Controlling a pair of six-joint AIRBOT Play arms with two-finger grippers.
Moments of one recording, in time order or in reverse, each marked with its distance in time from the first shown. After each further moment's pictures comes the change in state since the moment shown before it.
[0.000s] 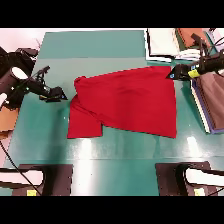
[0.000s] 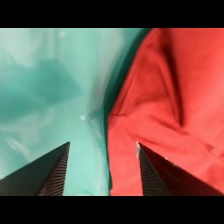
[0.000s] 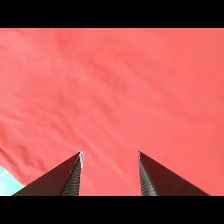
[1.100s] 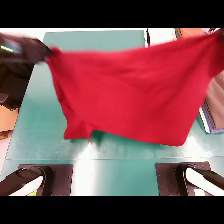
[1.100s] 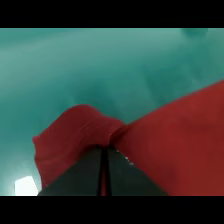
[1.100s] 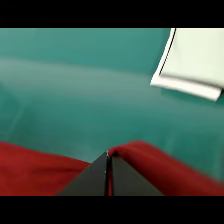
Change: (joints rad) left arm -0.388 0.456 0.370 0.287 -0.055 -0.233; right arm -0.064 0.251 0.285 -0.039 -0.022 0.039
